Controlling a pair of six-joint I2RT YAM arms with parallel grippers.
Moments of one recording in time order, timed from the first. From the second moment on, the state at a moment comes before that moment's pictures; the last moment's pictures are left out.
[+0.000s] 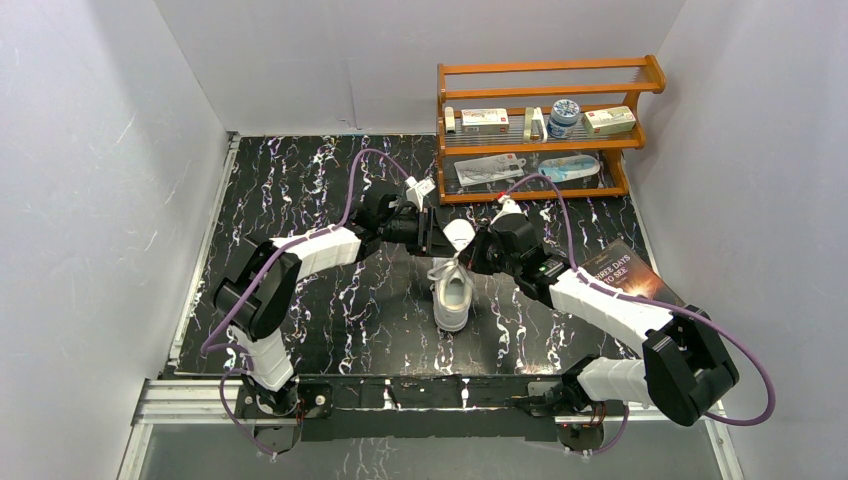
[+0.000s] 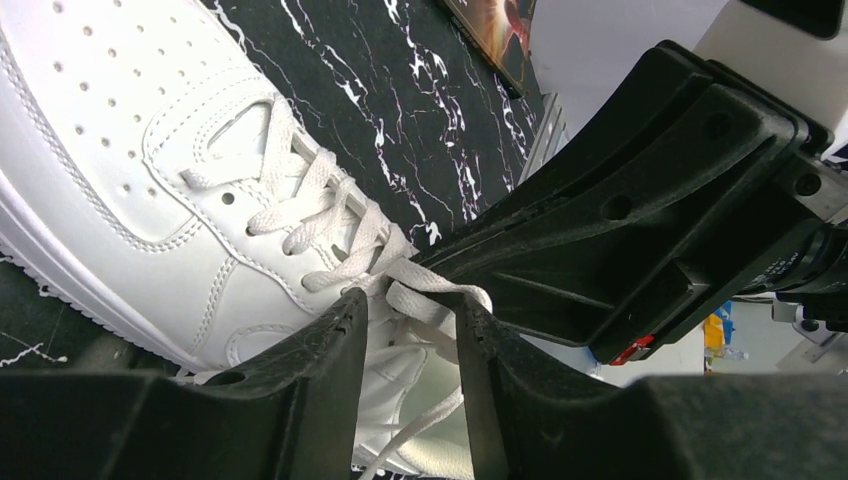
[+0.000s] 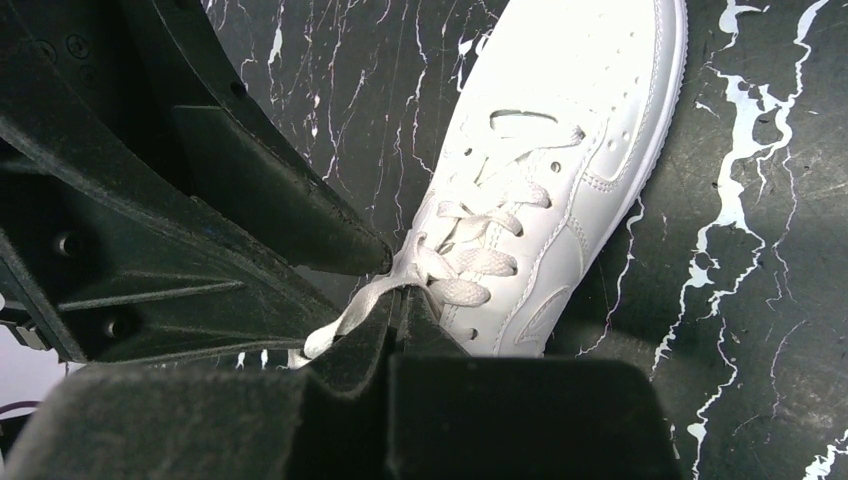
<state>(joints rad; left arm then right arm) -0.60 1.78 1.04 0.20 0.79 -0.67 0.65 1.24 0.68 -0.02 -0.05 0.72</state>
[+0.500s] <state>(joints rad) -0.60 1.79 1.04 0.19 0.80 -0.65 0.65 1.24 0.68 -0.02 -0.07 0.72</state>
